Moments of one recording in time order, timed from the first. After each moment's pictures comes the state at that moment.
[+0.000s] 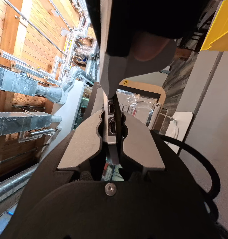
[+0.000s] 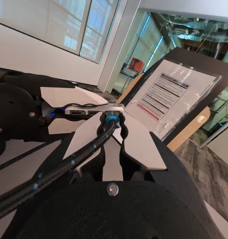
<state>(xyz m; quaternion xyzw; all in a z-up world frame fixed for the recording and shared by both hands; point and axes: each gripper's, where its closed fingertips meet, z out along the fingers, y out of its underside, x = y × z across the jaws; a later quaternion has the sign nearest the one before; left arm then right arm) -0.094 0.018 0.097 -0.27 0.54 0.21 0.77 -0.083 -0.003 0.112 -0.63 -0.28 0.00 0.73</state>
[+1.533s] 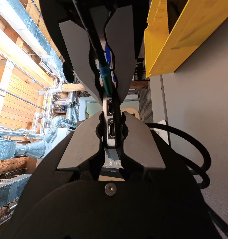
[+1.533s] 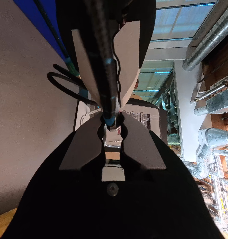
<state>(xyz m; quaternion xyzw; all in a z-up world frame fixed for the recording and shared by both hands) -0.088 -0.025 0.061 -0.11 0.69 0.15 0.70 -0.094 -0.025 0.070 -0.41 -0.62 -0.35 0.57</state>
